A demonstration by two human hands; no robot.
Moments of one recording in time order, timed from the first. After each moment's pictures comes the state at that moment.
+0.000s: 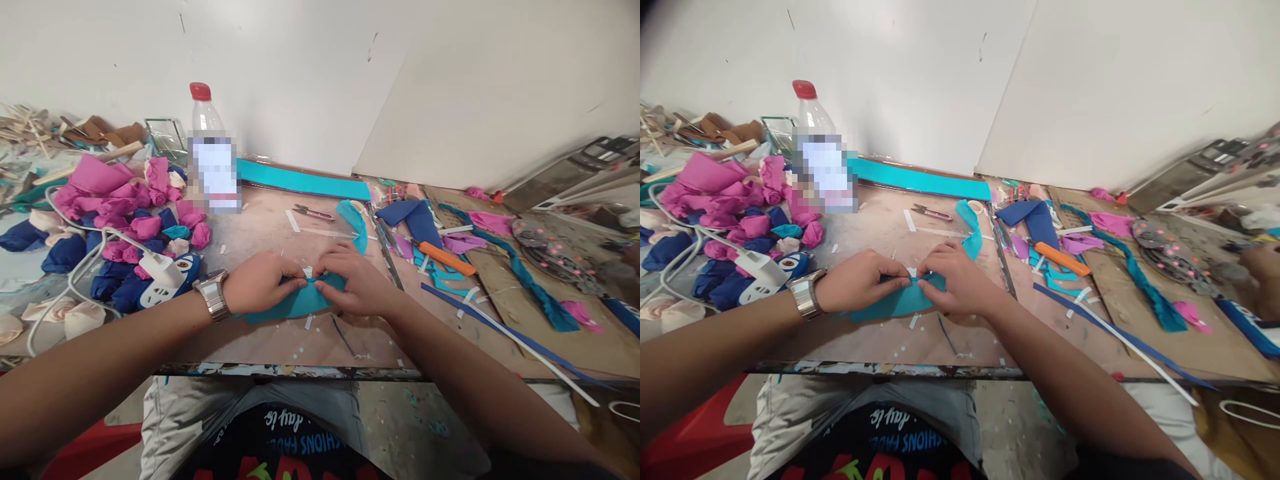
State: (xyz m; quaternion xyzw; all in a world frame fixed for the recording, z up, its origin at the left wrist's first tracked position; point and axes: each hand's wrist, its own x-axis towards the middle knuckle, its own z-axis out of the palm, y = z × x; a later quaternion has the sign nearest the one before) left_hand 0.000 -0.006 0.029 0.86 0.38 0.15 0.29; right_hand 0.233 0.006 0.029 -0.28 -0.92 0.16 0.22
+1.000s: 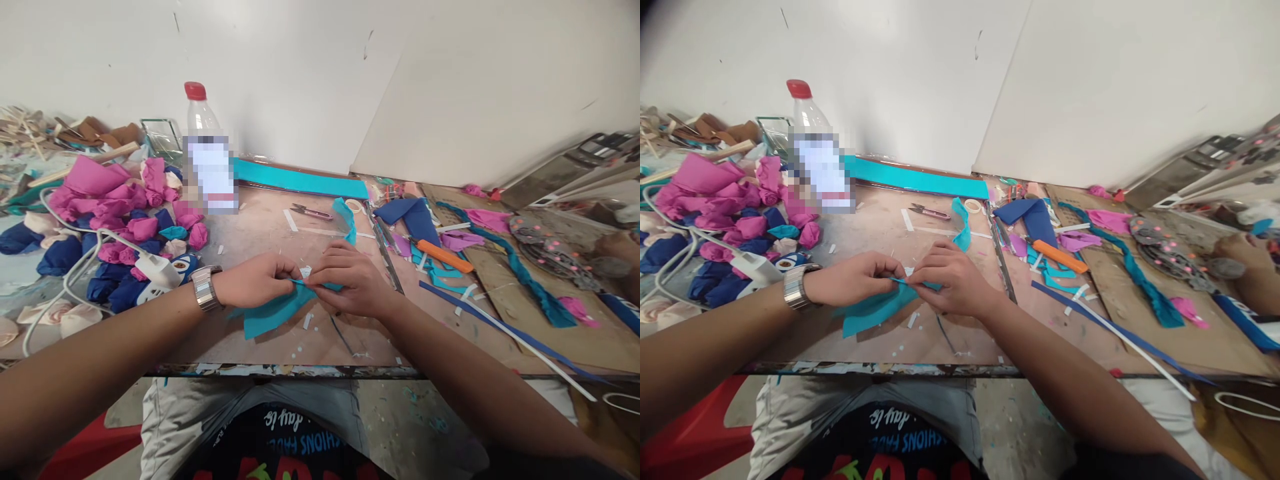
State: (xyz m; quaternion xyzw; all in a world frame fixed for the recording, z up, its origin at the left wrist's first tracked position) left_hand -0.004 0.001 0.030 0.74 0.36 0.13 0.56; right_hand 0.230 0.006 0.025 -0.18 -0.92 0.09 0.32
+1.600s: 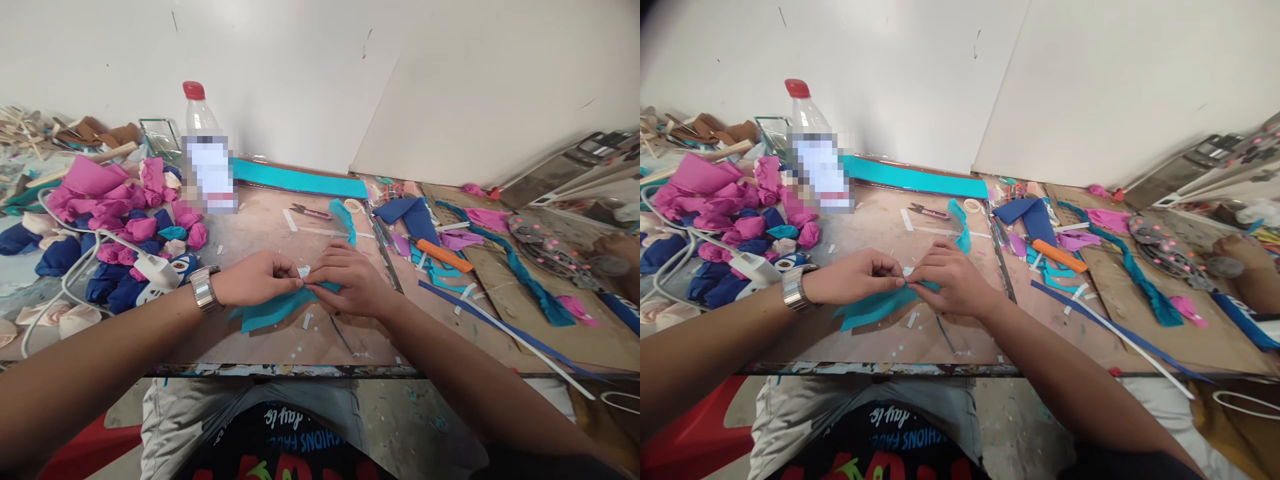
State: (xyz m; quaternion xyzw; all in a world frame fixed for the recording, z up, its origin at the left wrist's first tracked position) left_hand -0.003 0.001 0.031 0.75 0.38 0.15 0.52; right_hand 0.230 0.005 0.025 -0.20 -0.93 0.09 0.30
